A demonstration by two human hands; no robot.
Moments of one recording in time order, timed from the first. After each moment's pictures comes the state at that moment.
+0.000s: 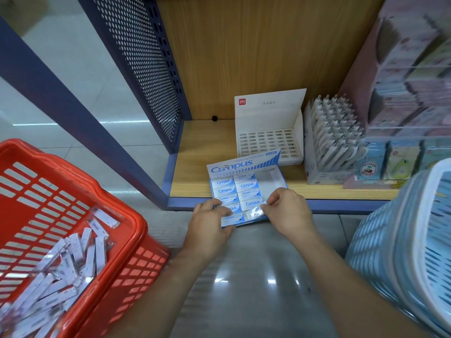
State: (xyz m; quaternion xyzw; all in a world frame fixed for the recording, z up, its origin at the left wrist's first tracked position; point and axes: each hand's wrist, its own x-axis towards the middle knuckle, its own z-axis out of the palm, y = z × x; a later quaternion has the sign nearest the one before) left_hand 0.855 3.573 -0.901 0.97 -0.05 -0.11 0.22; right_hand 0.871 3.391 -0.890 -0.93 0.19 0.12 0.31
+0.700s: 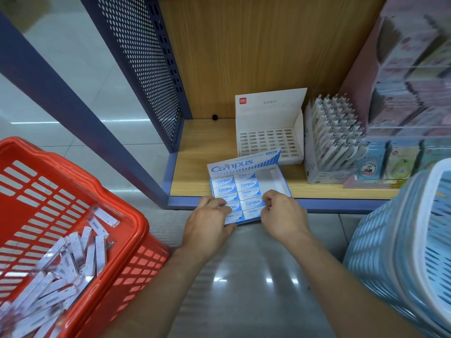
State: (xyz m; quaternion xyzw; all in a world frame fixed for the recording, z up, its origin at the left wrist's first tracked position) left_hand 0.860 3.576 -0.902 0.98 -0.13 -0.08 0.13; right_hand 0.864 3.403 -0.884 -0.95 0.14 0.16 0.23
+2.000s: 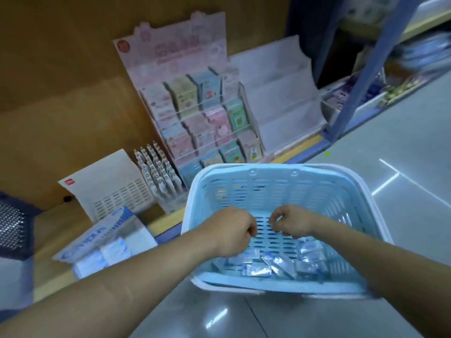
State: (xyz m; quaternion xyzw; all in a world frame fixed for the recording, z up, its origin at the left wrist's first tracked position) left_hand 0.808 3.268 -0.766 0.81 -0.52 -0.27 0.03; right_hand 0.717 3.092 -0.833 -0.82 0.30 0.23 0.44
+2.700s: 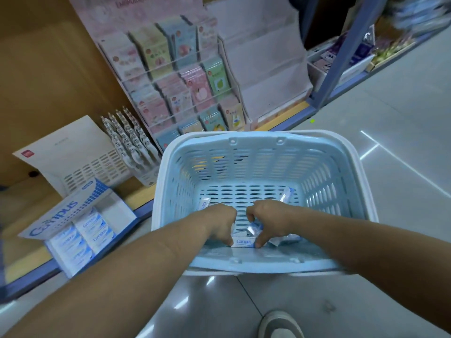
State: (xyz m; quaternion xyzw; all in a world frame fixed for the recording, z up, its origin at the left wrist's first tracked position) left_hand 0.790 3.251 -0.859 0.77 -0.48 -0.40 -0.11; right_hand 0.688 3.118 -0.872 -0.92 0.05 0.32 0.19
